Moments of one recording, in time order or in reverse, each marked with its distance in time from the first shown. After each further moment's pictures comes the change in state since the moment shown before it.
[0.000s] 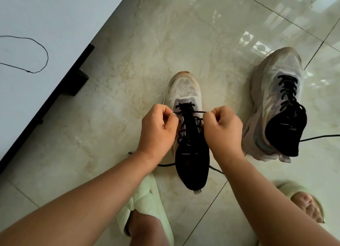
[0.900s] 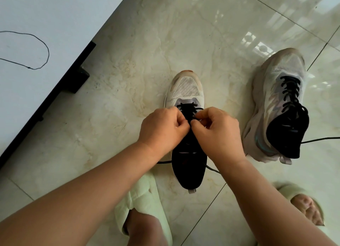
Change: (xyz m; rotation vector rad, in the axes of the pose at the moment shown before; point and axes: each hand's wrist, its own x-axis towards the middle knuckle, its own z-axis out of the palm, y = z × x) left_hand 0.005 0.027 -0.008 0.455 -0.250 0.021; right_hand -0.010 -0.013 -0.003 -0.257 -0.148 -0.229
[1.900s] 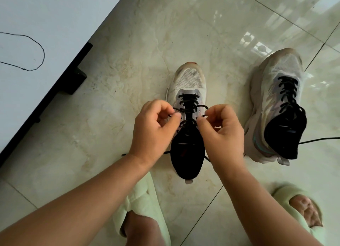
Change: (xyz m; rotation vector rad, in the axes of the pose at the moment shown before) left_hand -0.009 -0.015 0.008 -0.430 0.323 0.089; right_hand -0.009 0.010 0.002 0.410 0.154 0.108
